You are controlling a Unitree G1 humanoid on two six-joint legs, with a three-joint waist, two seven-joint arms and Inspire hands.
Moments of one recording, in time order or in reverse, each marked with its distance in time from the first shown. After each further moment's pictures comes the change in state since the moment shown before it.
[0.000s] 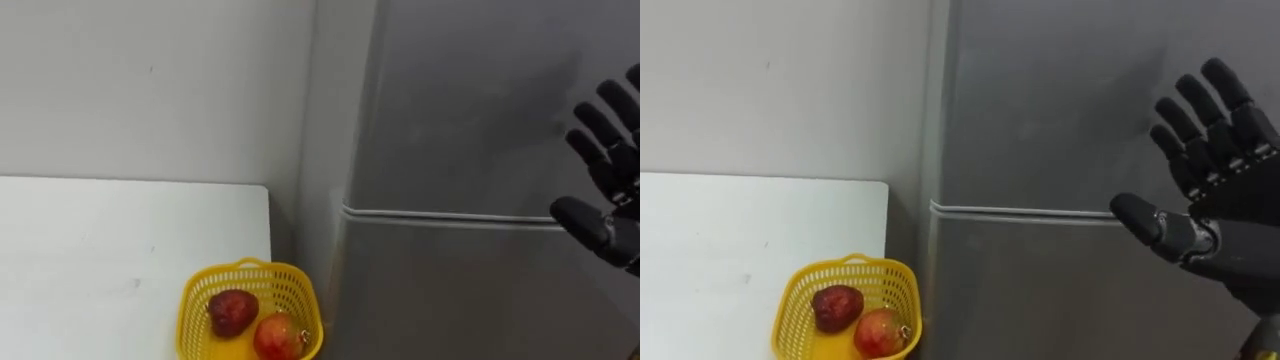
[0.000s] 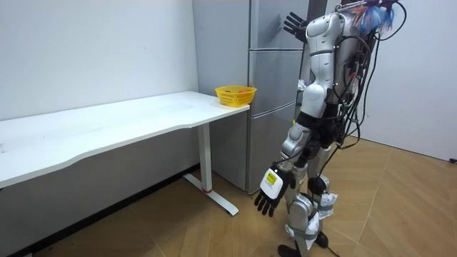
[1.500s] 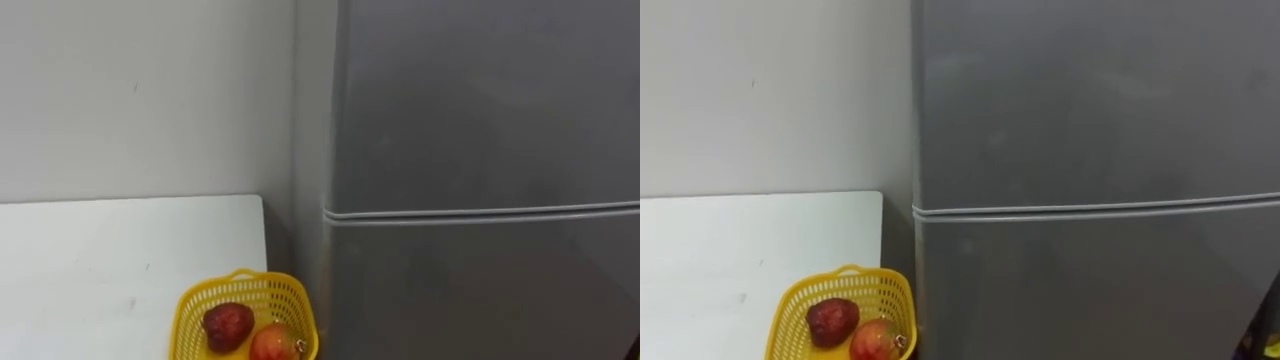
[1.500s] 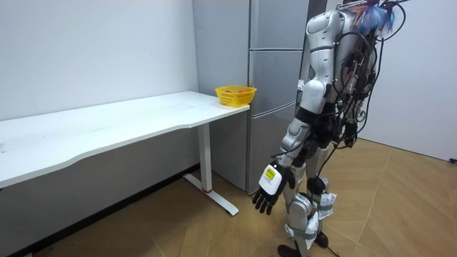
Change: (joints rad) left arm 0.022 -0.053 -0.048 -0.018 0.022 0.080 0.064; right arm 0.292 0.273 0.130 1.311 -0.503 0.056 -0.515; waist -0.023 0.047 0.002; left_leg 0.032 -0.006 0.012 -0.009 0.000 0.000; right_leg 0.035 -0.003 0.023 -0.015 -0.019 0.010
